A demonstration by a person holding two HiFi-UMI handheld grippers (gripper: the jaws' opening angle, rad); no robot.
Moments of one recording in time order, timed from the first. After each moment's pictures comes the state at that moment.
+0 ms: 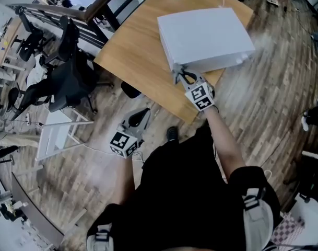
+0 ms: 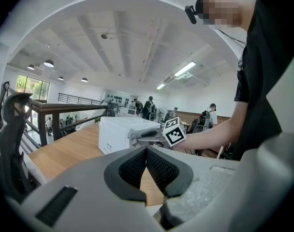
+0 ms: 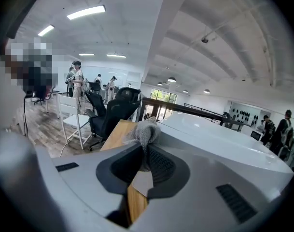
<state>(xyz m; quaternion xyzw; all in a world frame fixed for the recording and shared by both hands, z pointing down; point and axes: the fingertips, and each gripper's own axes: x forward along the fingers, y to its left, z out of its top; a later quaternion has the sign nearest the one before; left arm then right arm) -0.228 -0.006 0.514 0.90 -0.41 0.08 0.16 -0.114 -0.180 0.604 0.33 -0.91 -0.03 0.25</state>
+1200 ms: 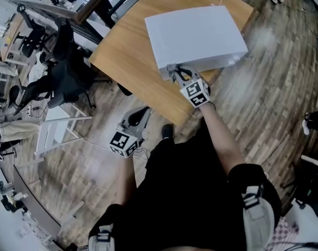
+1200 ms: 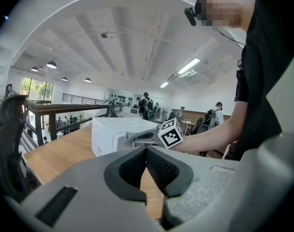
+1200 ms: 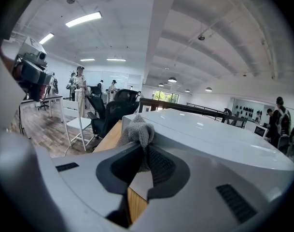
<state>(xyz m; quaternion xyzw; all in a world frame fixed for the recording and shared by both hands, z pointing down) -0.149 -0.028 0.502 0.88 -0.43 0.08 0.16 -0.064 -0.208 0.604 0.31 -0.92 -0.01 0.24</state>
